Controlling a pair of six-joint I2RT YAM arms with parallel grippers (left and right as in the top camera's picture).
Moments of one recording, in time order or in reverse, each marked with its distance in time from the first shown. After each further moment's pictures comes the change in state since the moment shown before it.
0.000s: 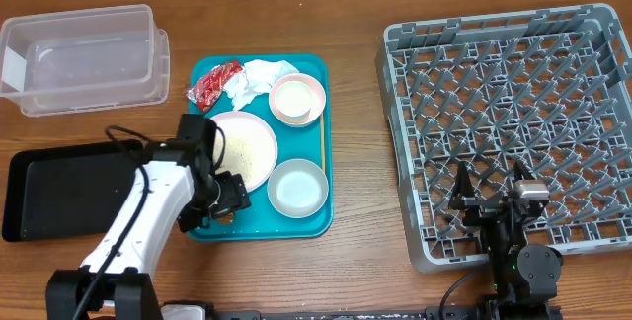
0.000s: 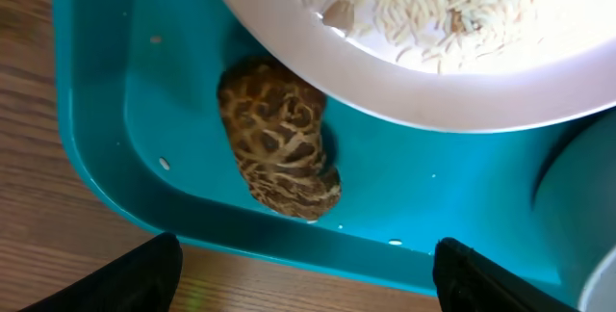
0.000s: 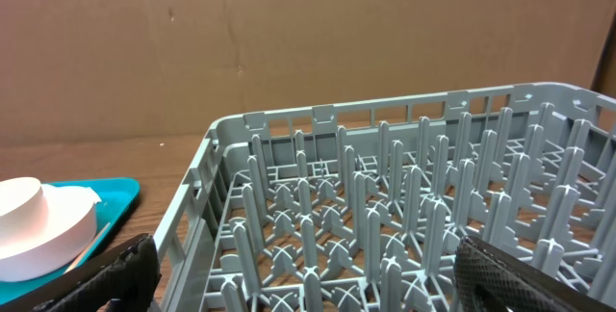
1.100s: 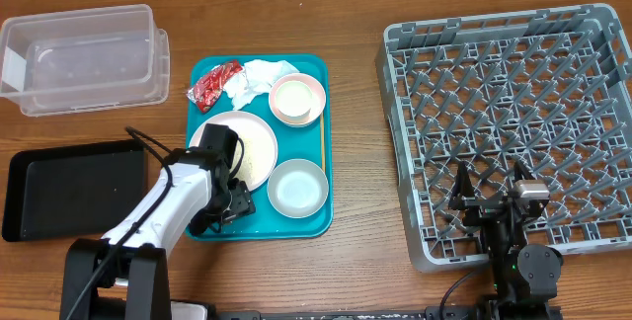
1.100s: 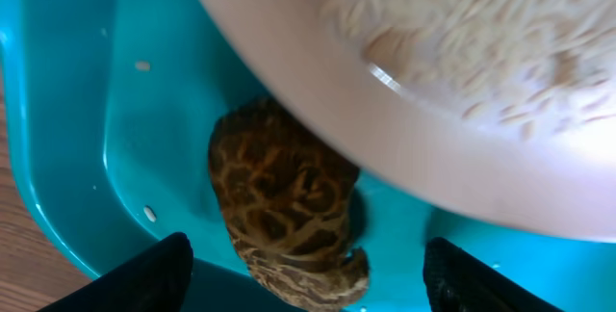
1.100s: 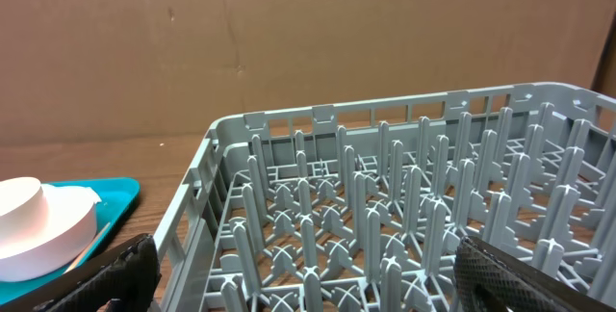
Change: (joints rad) left arm -0.068 0.074 -0.095 0.158 -0.109 -0.114; right arm 0.000 0.000 0.000 -0.001 0.000 0.000
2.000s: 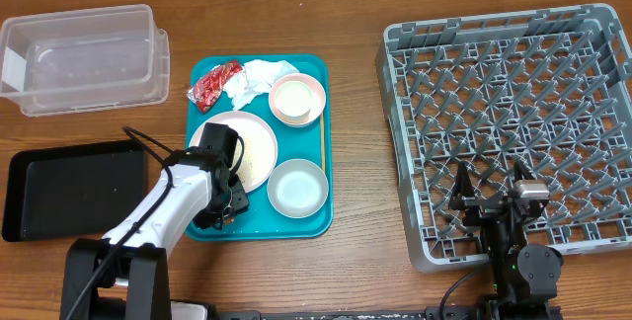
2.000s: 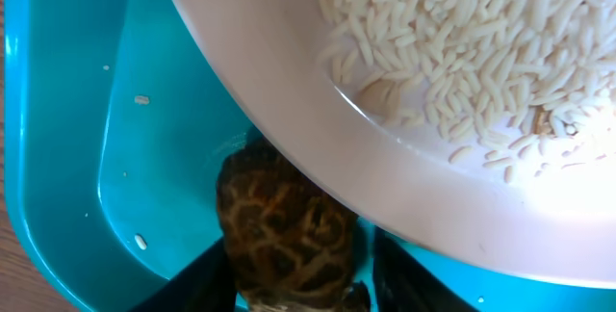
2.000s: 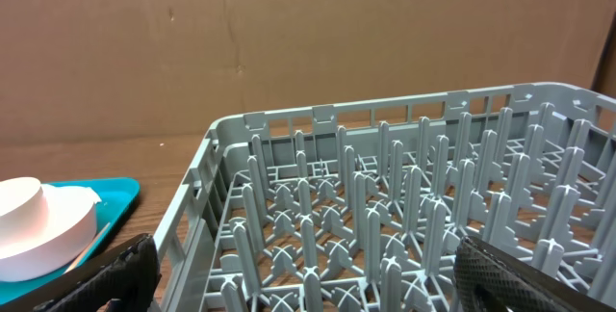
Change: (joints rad) left arm 0.000 0.000 -0.010 0.059 -0.017 -0.030; right arm 0.000 0.000 0.000 0.001 0.000 0.000
